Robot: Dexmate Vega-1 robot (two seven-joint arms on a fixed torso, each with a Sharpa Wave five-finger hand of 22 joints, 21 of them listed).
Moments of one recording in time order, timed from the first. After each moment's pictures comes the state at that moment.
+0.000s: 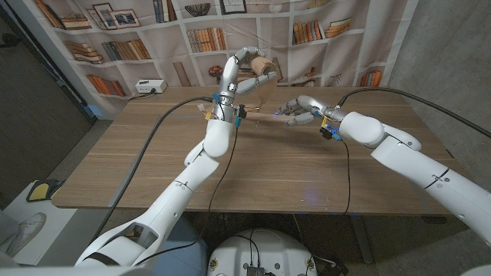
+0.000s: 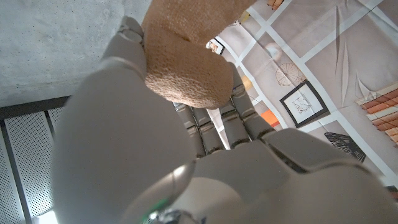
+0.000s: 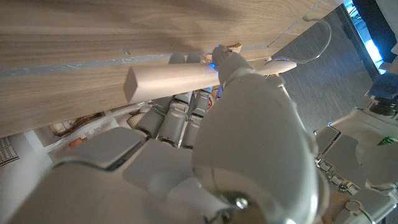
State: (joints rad) left arm 0.81 0.22 0.42 -1.50 0.27 -0.63 0.45; left_hand 1.26 -0.19 0.30 -0.16 0.21 0.65 -0.05 0.75 0.70 0.61 -0.12 0.74 0.59 0.67 -0.01 0.55 0.56 0.40 -0.09 1.26 0.22; right arm -0.87 -0.85 -0.43 -1.98 0.00 -0.16 0.16; right_hand 1.45 0.07 0.32 -0.19 0.39 0.73 -0.06 0.20 0.24 0.71 -0.02 0.49 0.41 0.89 -0.01 0.24 0.91 0.41 -0.05 1.32 0.17
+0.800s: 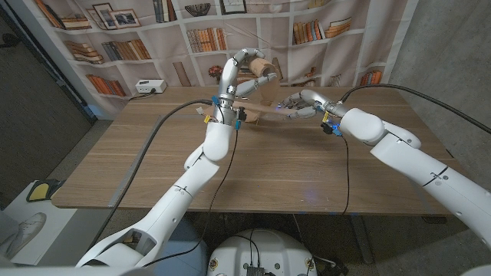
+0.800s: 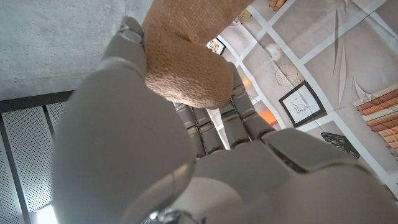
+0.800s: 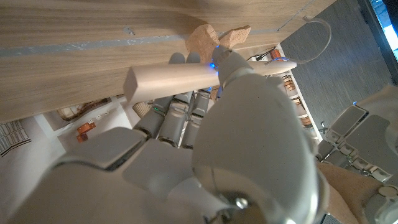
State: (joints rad) left arm 0.84 0.22 0.42 -1.54 0.26 -0.61 0.45; left_hand 1.26 -0.19 0.30 -0.16 0.21 0.65 -0.05 0.75 0.70 0.61 -0.12 0.75 0.58 0.67 -0.01 0.55 0.56 0.40 -0.09 1.27 0.20; right arm -0.86 -0.83 -0.42 -1.98 -0.01 -0.18 0.13; right_hand 1.46 0.07 0.32 -0.19 0.39 0.73 -0.06 0.20 0.24 0.71 -0.03 0.49 0.41 0.89 -0.01 0.25 0.91 0.41 -0.05 1.32 0.17
